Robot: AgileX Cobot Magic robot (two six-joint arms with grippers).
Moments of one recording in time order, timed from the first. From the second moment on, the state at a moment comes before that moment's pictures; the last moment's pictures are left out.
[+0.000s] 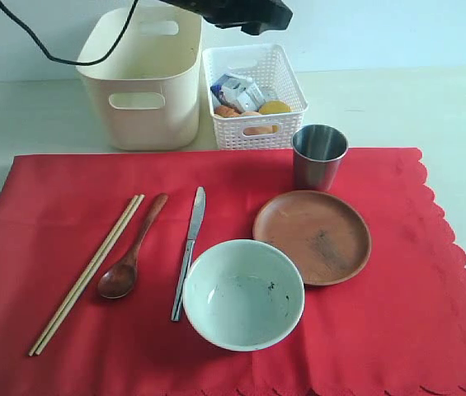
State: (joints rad) left arm -0.52 2.13 -1.88 -0.81 0.54 0.89; right arm 0.37 0.34 -0.43 0.11 0.35 -0.26
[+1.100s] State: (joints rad) left arm -0.45 1.89 -1.86 -0.28 1.15 0.34; right arm 0.37 0.34 -0.43 0.11 0.36 -0.26
